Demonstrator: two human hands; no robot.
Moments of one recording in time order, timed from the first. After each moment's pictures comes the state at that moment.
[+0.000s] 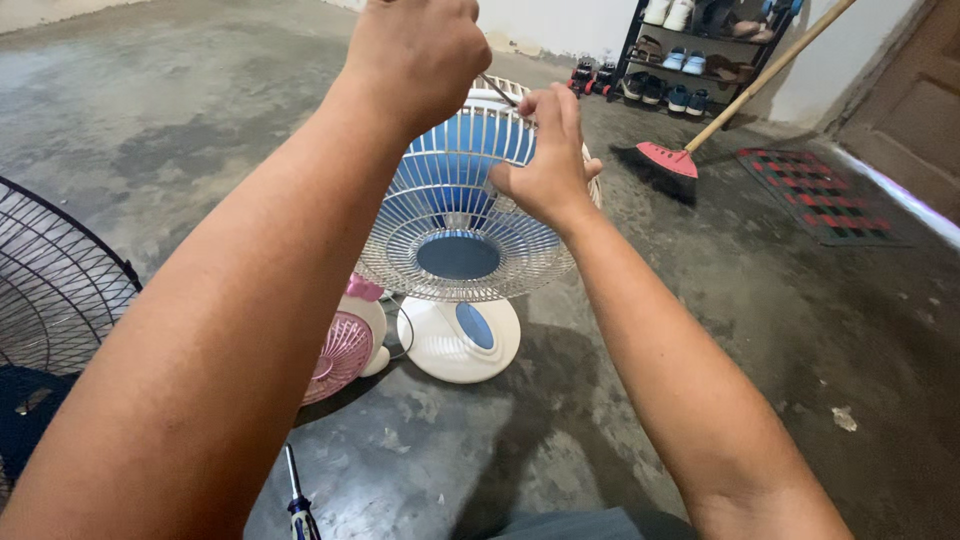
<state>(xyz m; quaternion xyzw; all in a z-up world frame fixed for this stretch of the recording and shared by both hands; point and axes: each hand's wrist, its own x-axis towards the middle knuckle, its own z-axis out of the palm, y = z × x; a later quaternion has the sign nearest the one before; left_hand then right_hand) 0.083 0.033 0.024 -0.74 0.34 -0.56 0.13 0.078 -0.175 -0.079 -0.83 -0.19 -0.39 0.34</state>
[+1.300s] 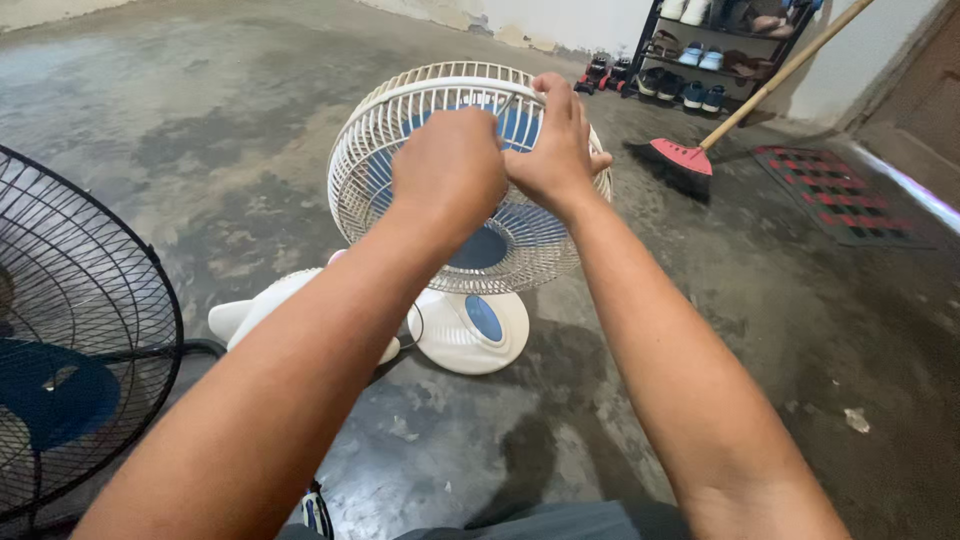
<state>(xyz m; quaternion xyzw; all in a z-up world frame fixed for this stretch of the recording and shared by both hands) -0.021 -0.011 -0.012 -0.93 0.08 -0.24 -0.25 0.072 -0.159 -0.071 -0.86 -0.13 -0.36 0.34</state>
